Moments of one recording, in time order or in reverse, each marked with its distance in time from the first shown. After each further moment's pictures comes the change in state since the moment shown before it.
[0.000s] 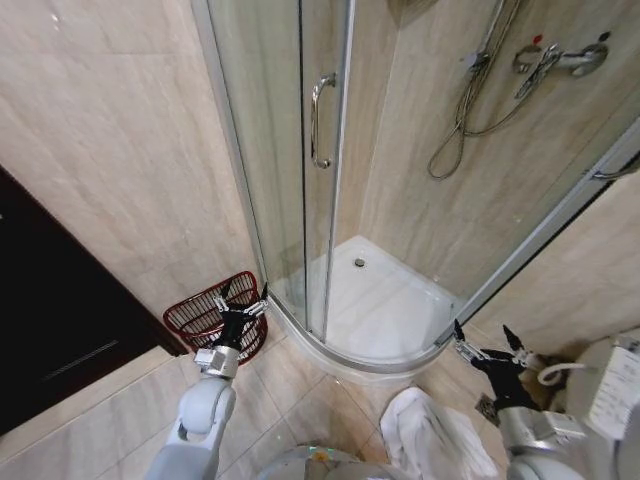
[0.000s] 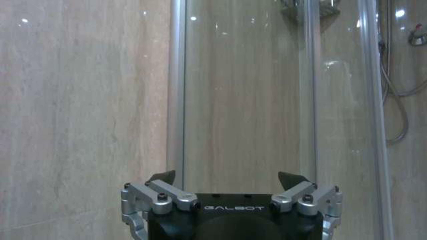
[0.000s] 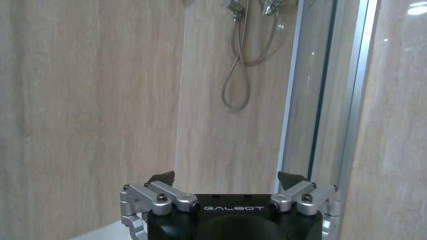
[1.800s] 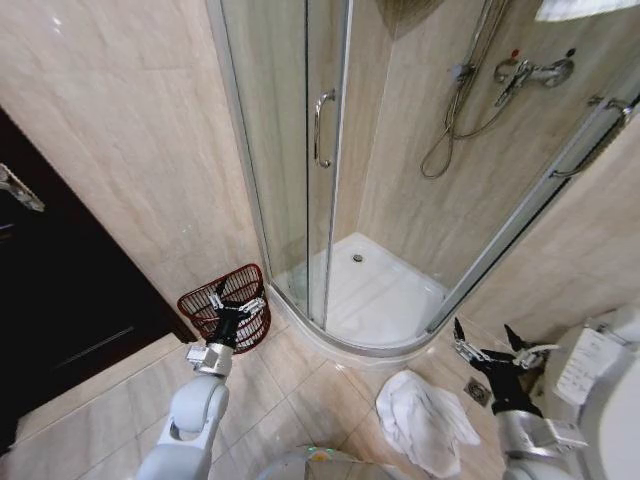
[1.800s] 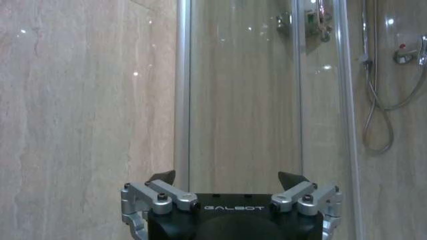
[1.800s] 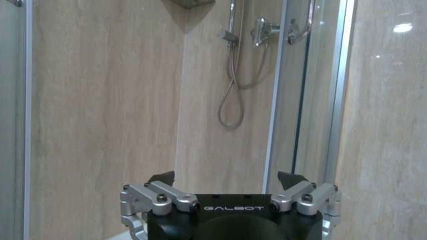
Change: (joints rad) left arm 0.001 0.028 -0.034 -0.024 -0.039 0.027 0.019; right arm -0.029 0.037 -0.018 0.036 -0.028 0.051 0.010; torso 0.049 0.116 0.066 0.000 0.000
